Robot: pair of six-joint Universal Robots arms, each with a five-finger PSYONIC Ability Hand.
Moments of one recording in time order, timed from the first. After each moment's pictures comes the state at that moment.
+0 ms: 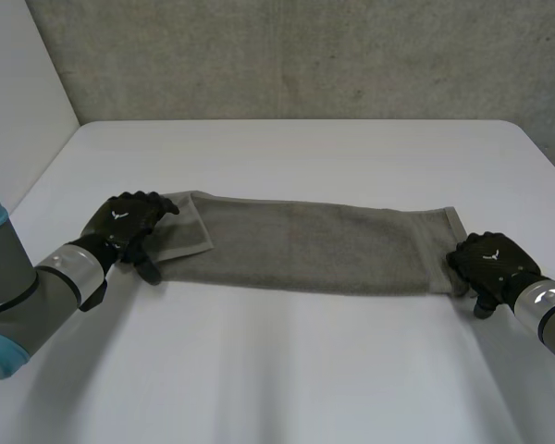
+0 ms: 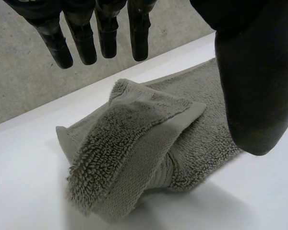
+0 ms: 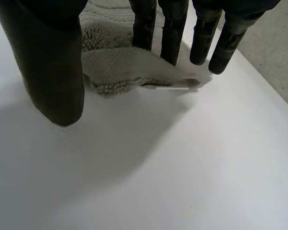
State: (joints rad) left arm 4.57 -2.01 -1.73 3.45 -1.19 3.35; right arm 1.55 -1.13 1.84 -0.23 1.19 2.41; left_hand 0.26 0.25 0.22 0.23 0.09; right_hand 0.57 0.55 0.22 0.25 0.40
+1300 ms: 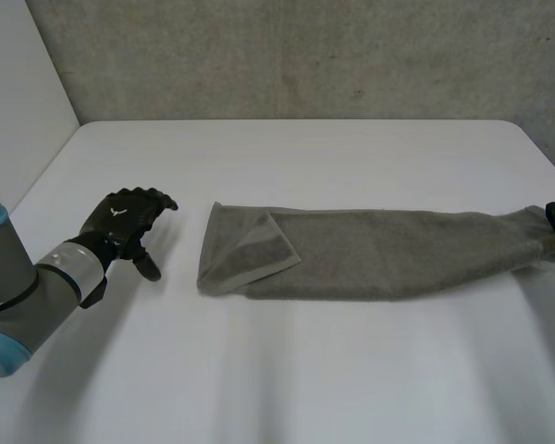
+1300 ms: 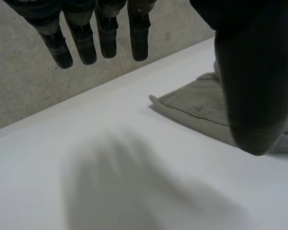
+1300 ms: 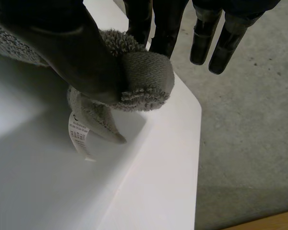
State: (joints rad) left arm 4.57 -2.01 -1.73 3.47 -1.19 3.34; right arm 1.31 -1.26 1.80 -0.27 1.18 2.43; left_hand 0.26 0.25 0.22 0.23 0.09; right_hand 1.25 1.26 0.22 0.25 1.12
